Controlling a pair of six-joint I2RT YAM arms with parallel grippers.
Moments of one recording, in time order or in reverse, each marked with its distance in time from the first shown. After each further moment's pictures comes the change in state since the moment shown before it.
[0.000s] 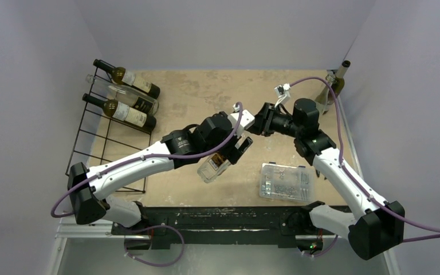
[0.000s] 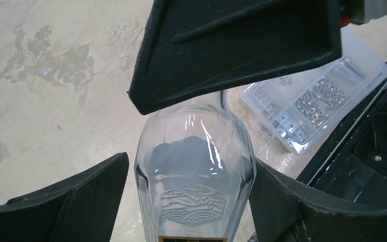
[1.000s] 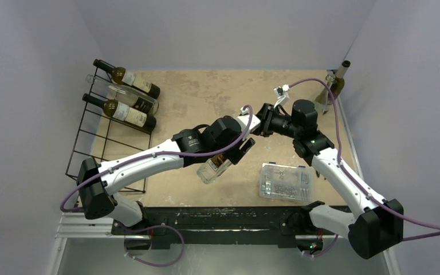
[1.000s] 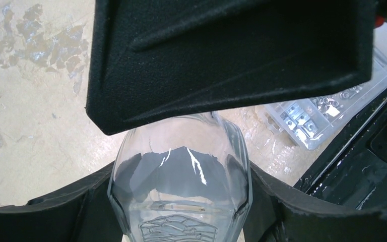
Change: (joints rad) left arm -0.023 0.091 0.048 -0.059 -0.039 -0.024; right arm 0.011 0.009 -0.017 0.028 0.015 0.022
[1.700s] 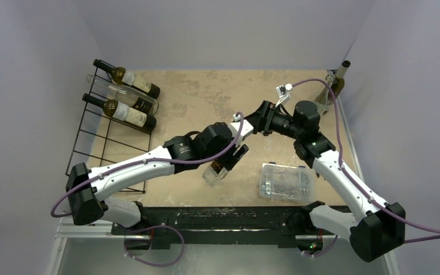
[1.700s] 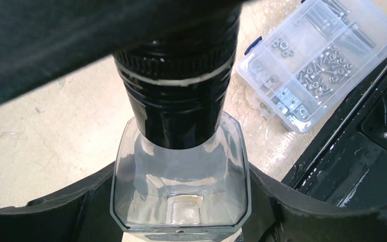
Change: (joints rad) left arm -0.001 -0.094 -0.130 0.051 0.041 0.007; right arm 0.006 -0.018 -0.016 0.082 0.000 0.076
